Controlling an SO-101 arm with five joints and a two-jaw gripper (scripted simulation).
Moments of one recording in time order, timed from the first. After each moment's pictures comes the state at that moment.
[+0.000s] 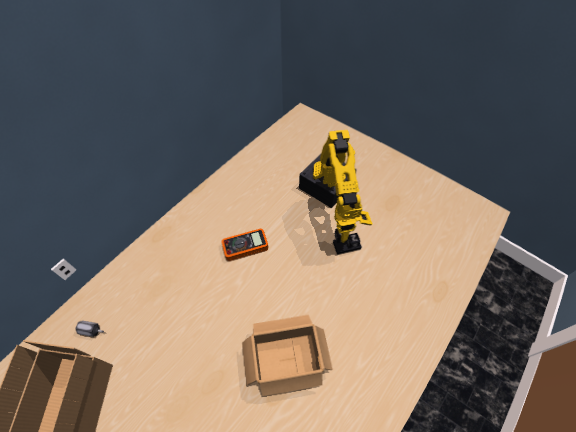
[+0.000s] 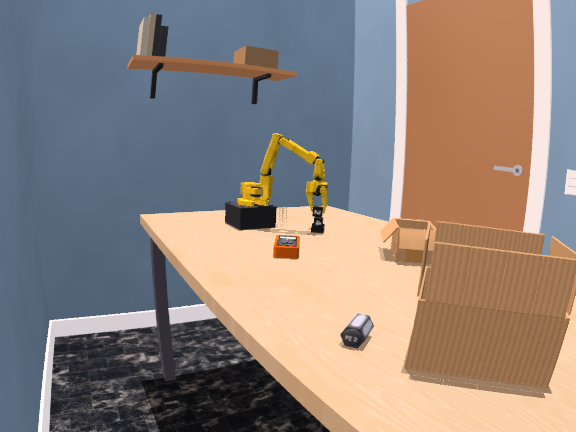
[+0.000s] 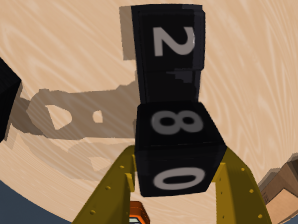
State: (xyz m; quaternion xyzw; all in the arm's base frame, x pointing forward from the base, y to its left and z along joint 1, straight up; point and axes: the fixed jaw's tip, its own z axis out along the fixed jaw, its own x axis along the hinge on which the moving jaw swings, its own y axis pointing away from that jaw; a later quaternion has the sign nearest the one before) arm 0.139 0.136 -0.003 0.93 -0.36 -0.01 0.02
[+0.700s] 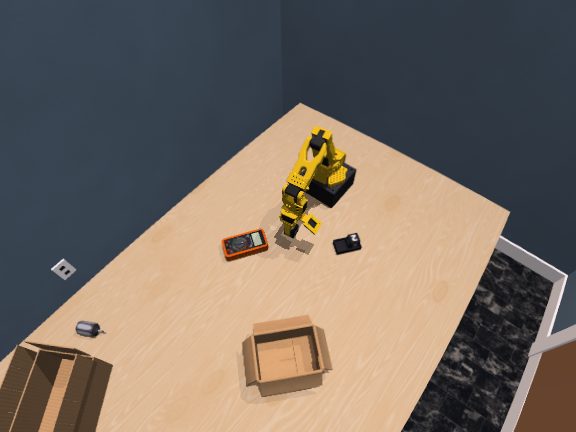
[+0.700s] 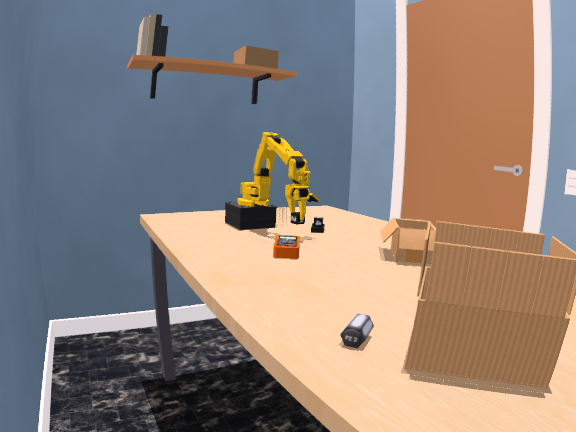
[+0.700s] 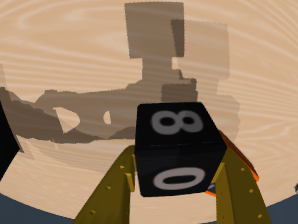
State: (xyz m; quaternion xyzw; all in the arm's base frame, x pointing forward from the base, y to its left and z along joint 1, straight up) arm 0.201 0.018 -0.006 0.75 -0.66 0.00 0.00
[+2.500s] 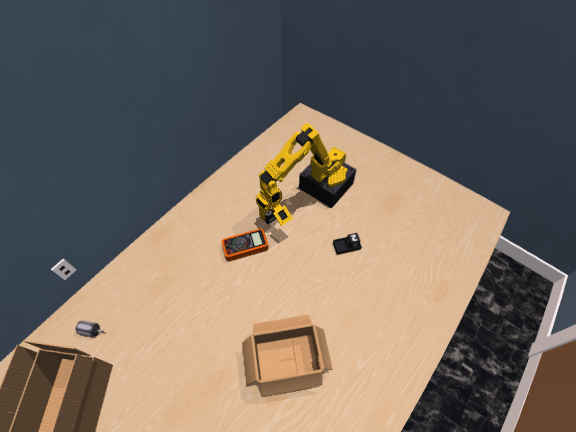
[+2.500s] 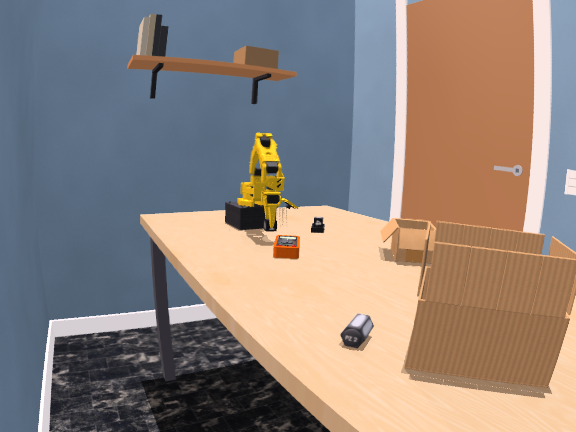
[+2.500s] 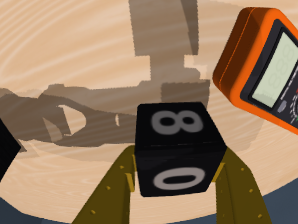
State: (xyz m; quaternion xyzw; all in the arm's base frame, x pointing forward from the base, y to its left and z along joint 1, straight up) arm 0.193 -0.065 -0.022 0.61 -0.80 0.00 0.00
